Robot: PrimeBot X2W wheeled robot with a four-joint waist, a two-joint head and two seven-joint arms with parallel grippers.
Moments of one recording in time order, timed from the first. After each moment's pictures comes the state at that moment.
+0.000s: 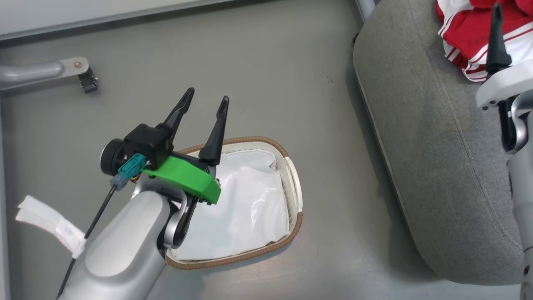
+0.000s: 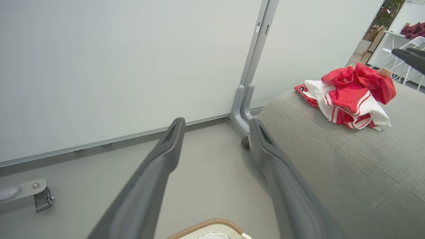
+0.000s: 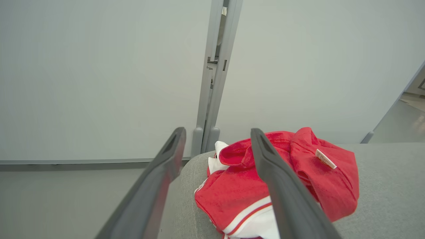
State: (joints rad) left arm -0.61 0.29 -0.70 0.30 -0.66 0.07 -0.26; right arm -0.82 -0.28 -0.09 0.66 0.11 0.13 -0.26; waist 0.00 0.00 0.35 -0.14
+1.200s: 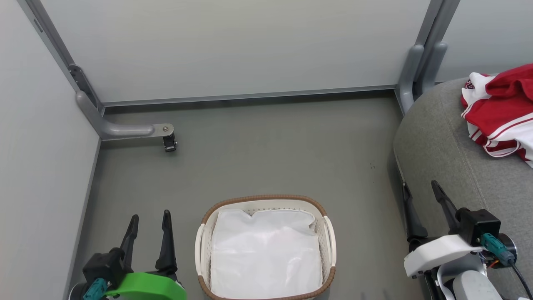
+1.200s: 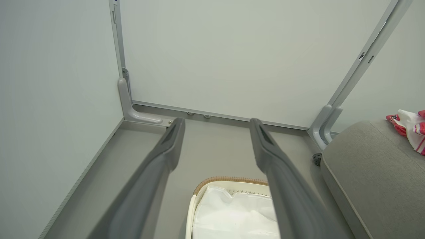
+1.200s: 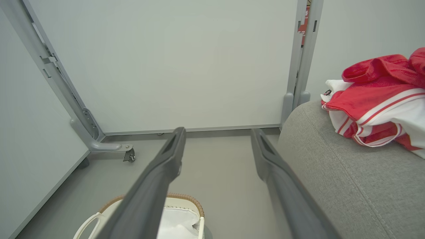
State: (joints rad) left arm 0.00 0.14 -0.22 0.21 -0.44 0.03 -0.26; right arm -0.11 -0.05 0.00 0.27 0.20 0.13 -0.26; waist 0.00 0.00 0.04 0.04
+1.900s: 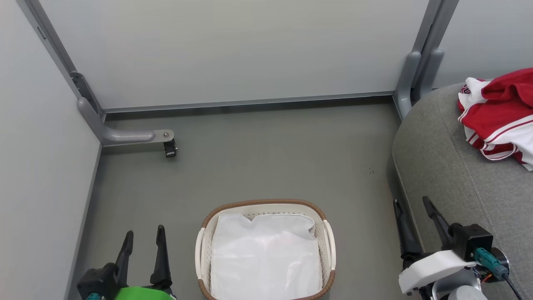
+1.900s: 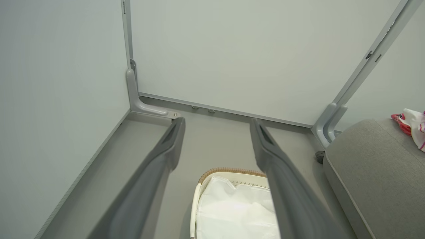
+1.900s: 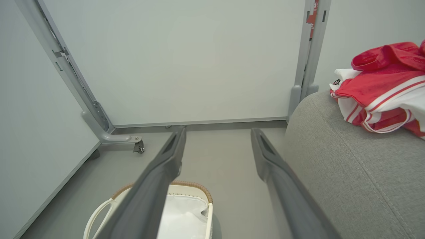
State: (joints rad) left arm 0.06 0.09 -0.13 0.23 -0.40 -0.04 -0.26; right arm -0.04 -0.05 0.04 0.25 0.21 0.13 -0.26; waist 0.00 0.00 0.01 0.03
